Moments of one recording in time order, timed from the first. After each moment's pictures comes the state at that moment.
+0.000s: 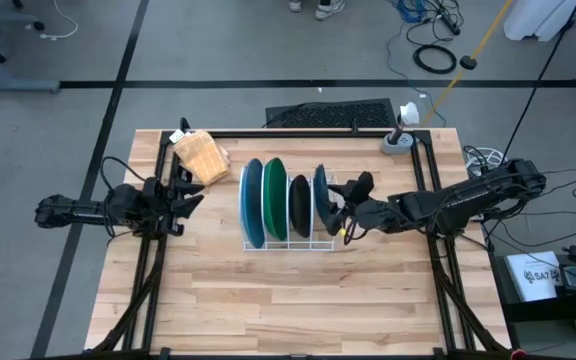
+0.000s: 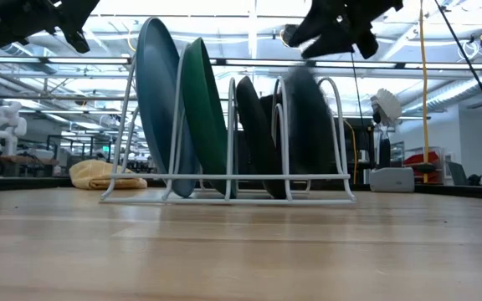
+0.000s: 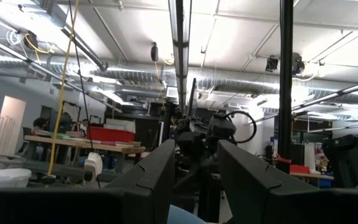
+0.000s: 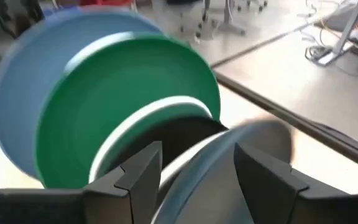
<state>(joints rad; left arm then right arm) -0.01 0.20 0.04 0.69 -0.04 -0.06 0.23 1.29 0.91 -0.11 0.78 0.49</state>
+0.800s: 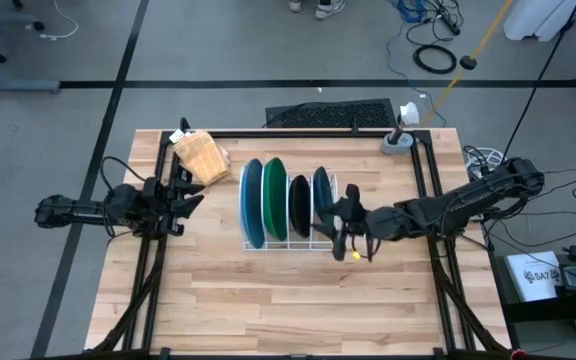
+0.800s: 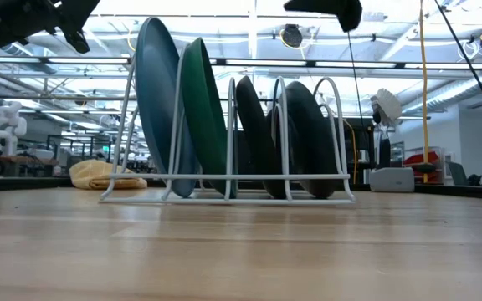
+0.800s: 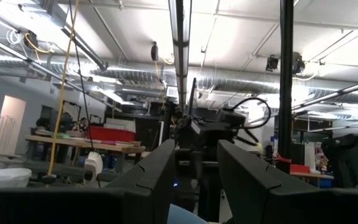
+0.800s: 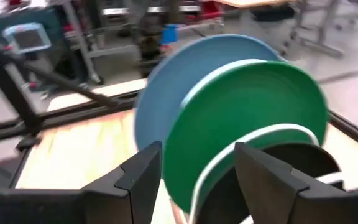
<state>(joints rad) -0.01 0.20 0.04 0.69 -0.04 -0.06 0.33 1.29 0.93 0.07 0.55 0.32</state>
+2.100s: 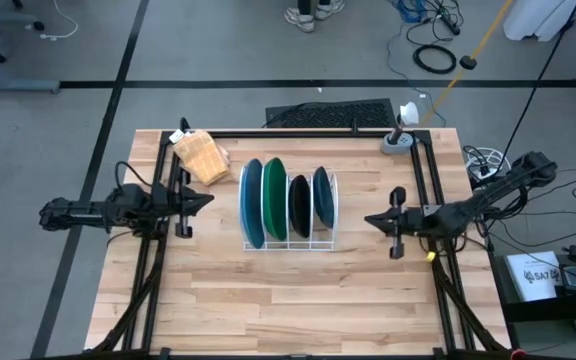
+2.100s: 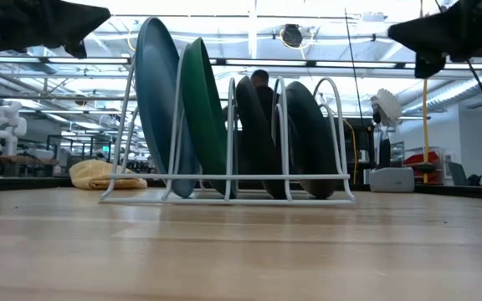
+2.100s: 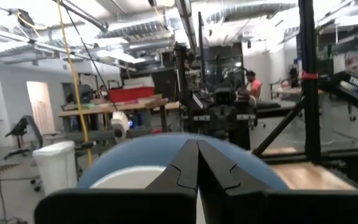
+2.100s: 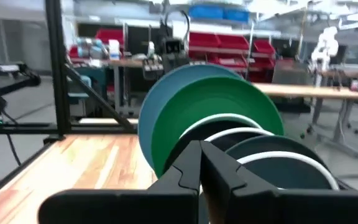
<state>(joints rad) -0.01 0.11 0.10 0.28 -0.06 0.16 0.49 0.62 0.08 0.70 0.60 -0.10</state>
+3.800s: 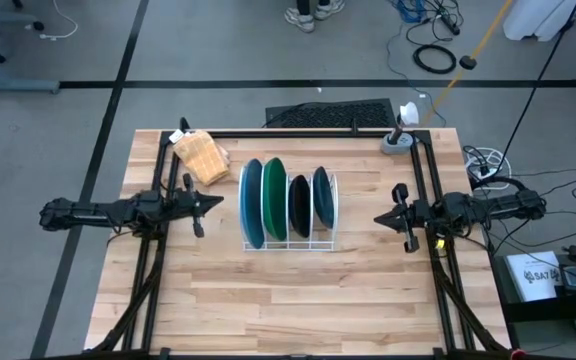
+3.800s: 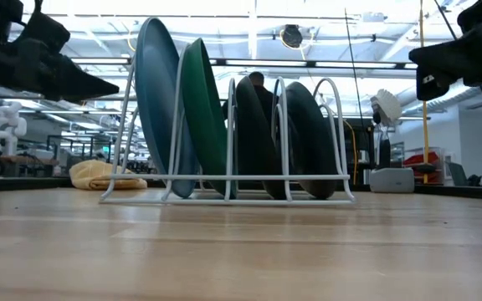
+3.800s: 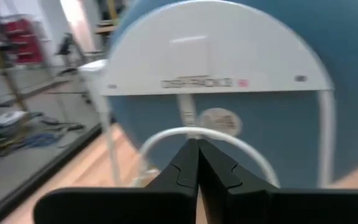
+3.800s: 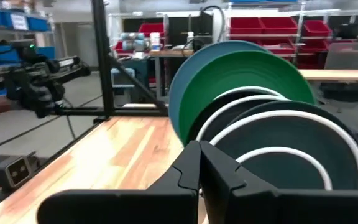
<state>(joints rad) -0.01 0.11 0.03 -0.01 -0.27 0.12 0.18 0.00 0.02 0.07 0.09 0.02</state>
